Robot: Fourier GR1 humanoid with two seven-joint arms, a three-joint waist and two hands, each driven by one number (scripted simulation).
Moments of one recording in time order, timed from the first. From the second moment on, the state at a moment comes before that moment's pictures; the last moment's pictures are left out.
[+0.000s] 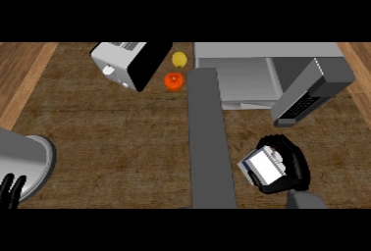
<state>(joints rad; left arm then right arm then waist) 0.57 0.02 0.19 -2.09 0.20 -0.35 -0.30 -0.11 -0.05 -0.09 -1.04 -0.07 0.27 -0.70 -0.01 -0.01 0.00</state>
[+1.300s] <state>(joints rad) 0.53 0.05 0.34 -2.01 0.28 -0.45 -0.30 -0.18 -0.08 0.20 -1.40 -0.09 -0.30 -0.30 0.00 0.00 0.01</state>
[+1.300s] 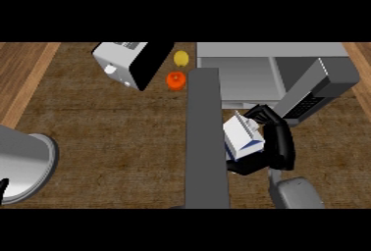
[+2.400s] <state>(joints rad) 0.44 0.11 0.41 -1.92 0.33 -0.52 -0.26 -0.78 -0.08 -0.13 -0.41 -0.12 -0.32 -0.75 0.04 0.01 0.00</state>
